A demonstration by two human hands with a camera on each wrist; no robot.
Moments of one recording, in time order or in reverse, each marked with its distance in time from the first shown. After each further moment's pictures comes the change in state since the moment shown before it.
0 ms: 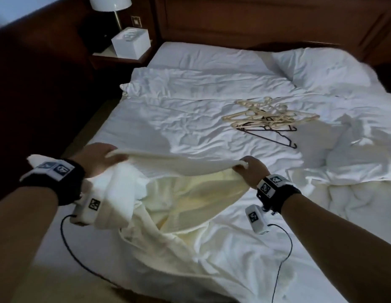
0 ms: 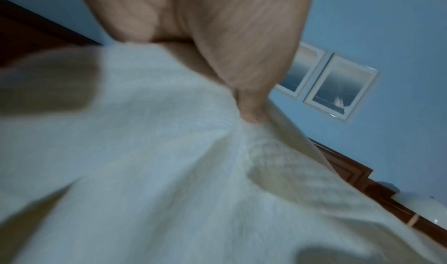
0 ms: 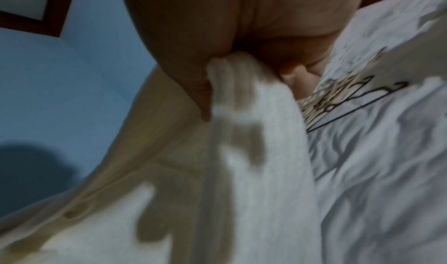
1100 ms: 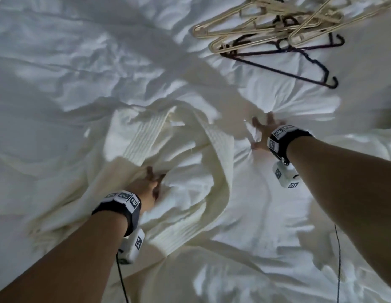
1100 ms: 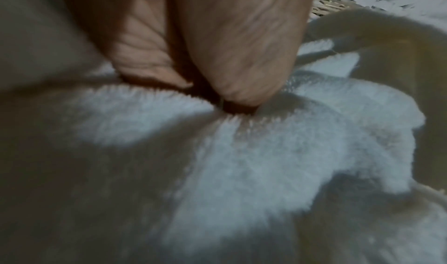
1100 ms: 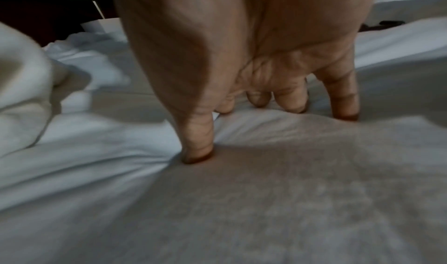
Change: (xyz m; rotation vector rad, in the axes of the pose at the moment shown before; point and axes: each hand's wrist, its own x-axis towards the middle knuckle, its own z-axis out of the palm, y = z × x) left_hand 0.250 0.135 0.374 0.209 -0.713 -0.002; right_hand 0.321 0.297 0.082 -0.781 -0.610 0.253
